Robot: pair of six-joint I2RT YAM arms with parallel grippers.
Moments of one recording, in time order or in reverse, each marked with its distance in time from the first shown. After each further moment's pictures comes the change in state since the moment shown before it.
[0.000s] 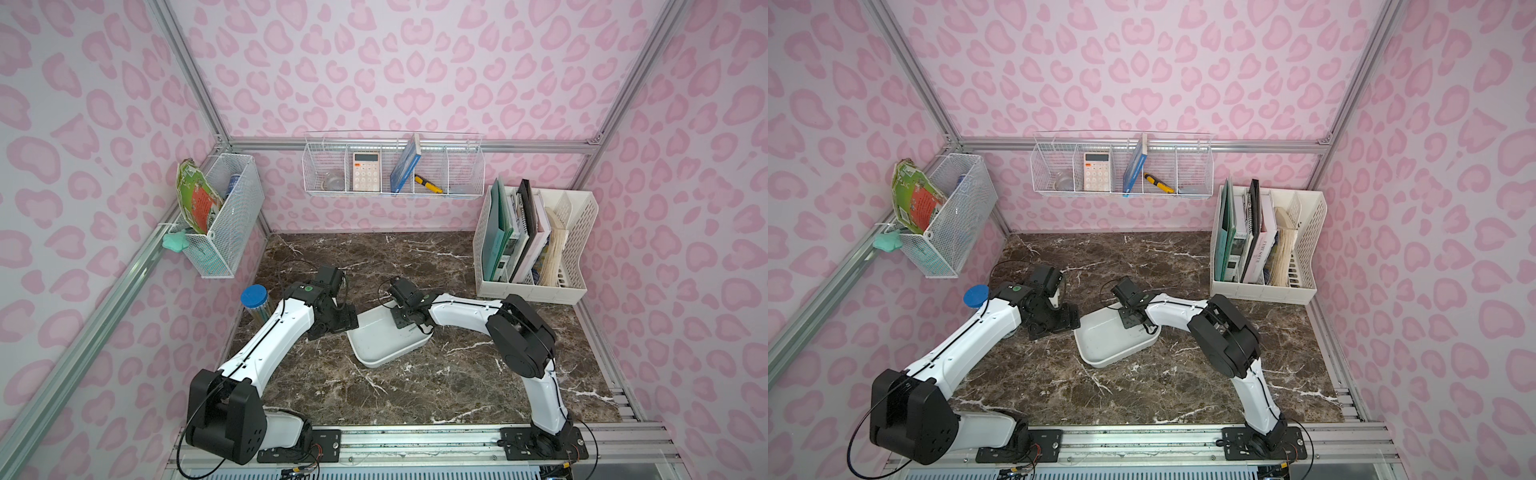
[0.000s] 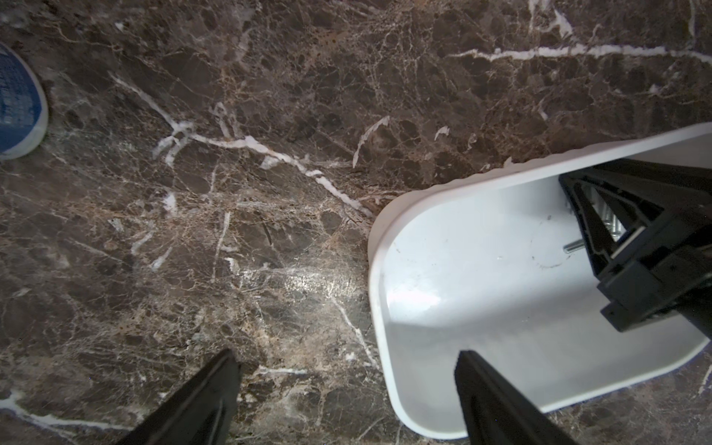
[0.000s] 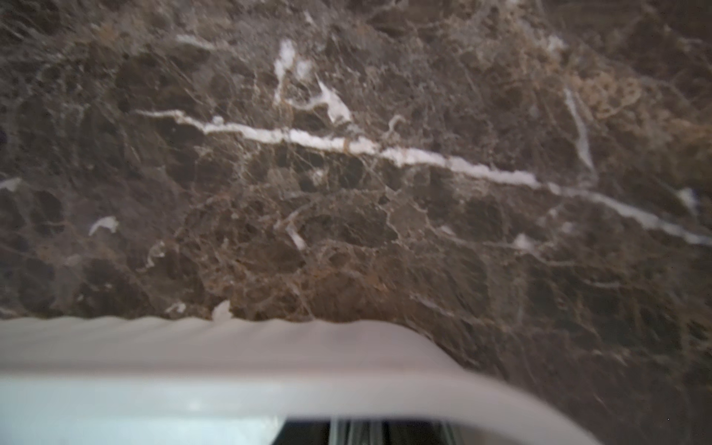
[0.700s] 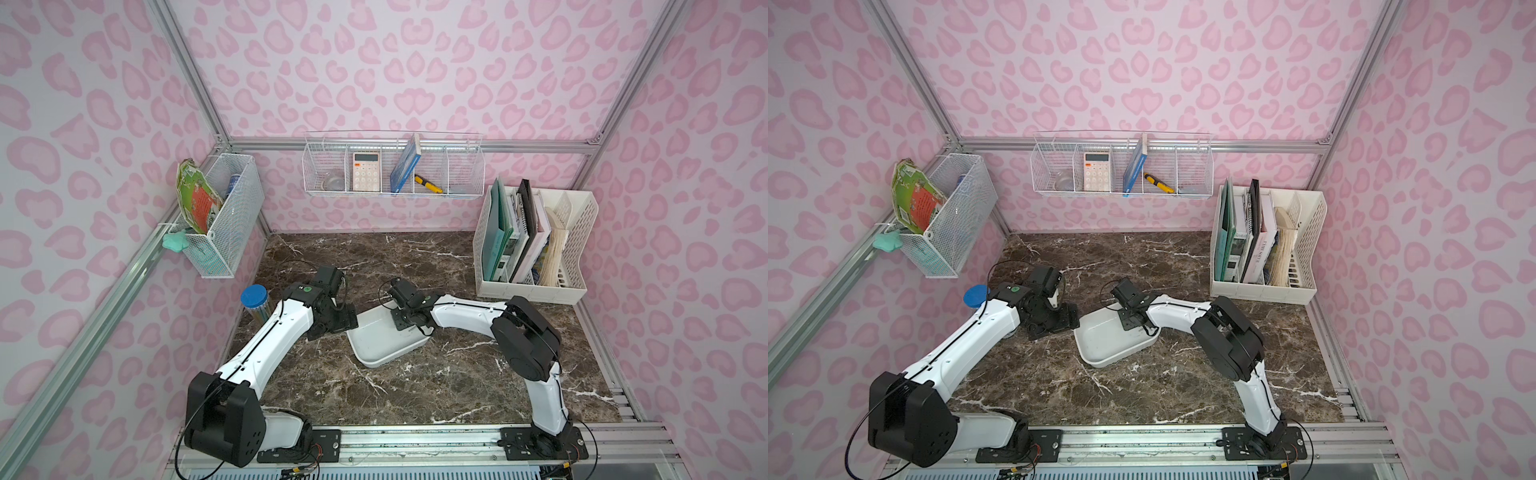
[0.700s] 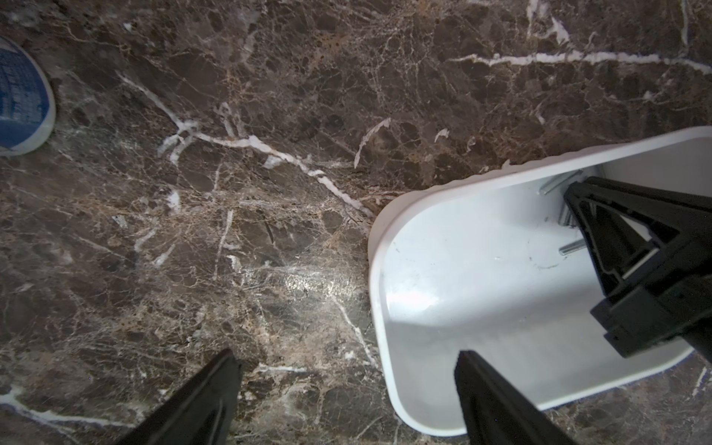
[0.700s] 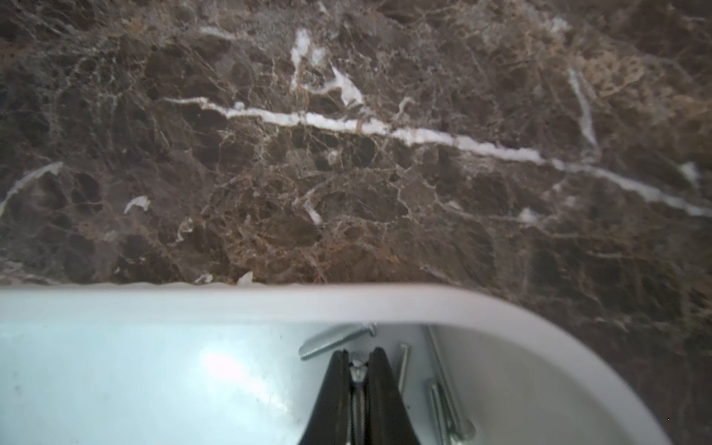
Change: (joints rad) left arm 0.000 -0.010 0.000 -0.004 -0.003 -0.011; right arm 0.006 -0.062 -0.036 -0.015 -0.010 0.025
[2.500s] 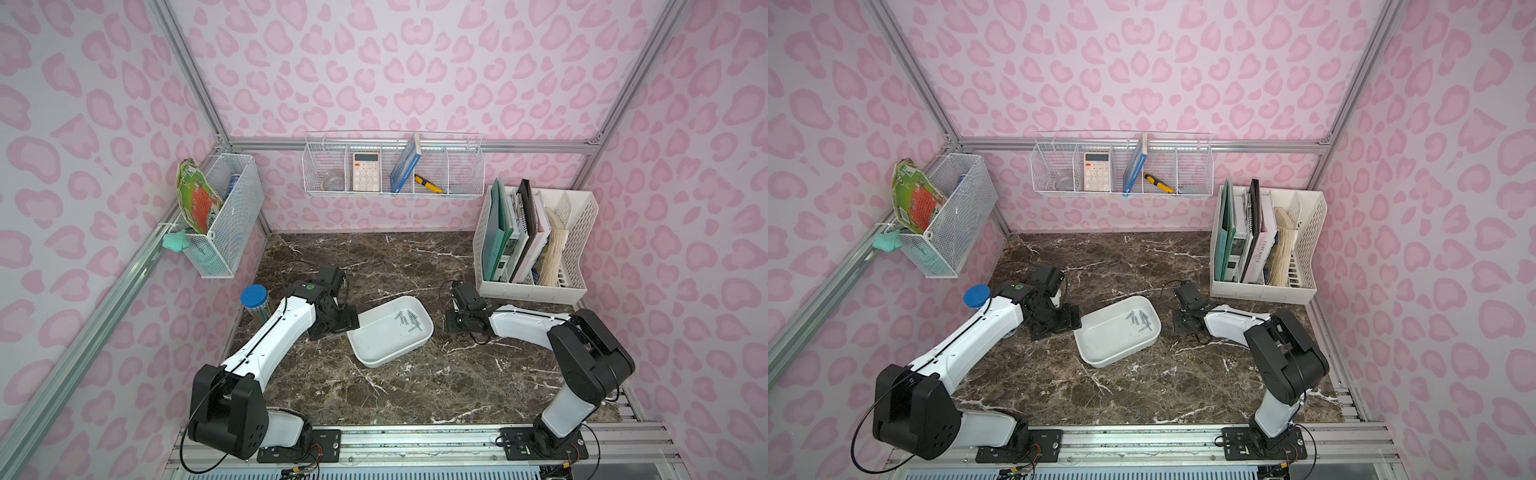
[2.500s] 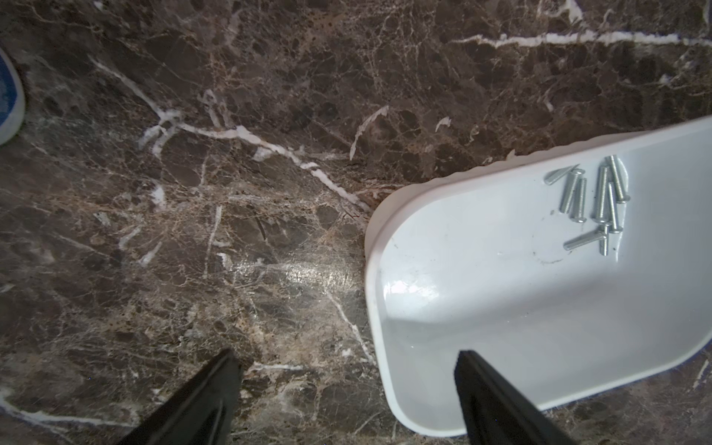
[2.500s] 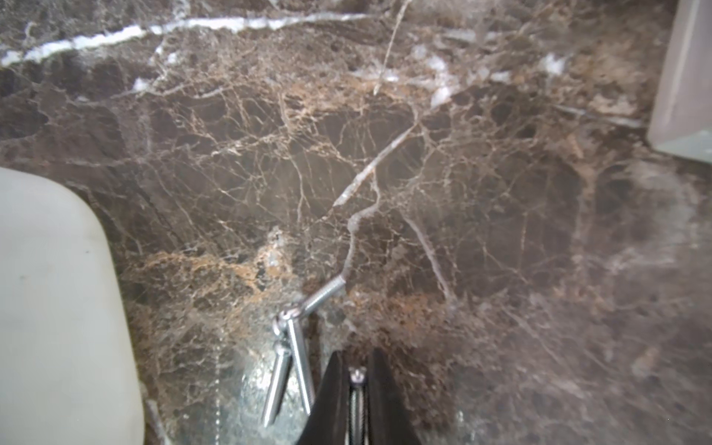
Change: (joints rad) left arm 0.000 0.035 0.006 -0.005 0.023 0.005; right arm -0.298 -0.355 -0.526 0.171 -0.079 0.026
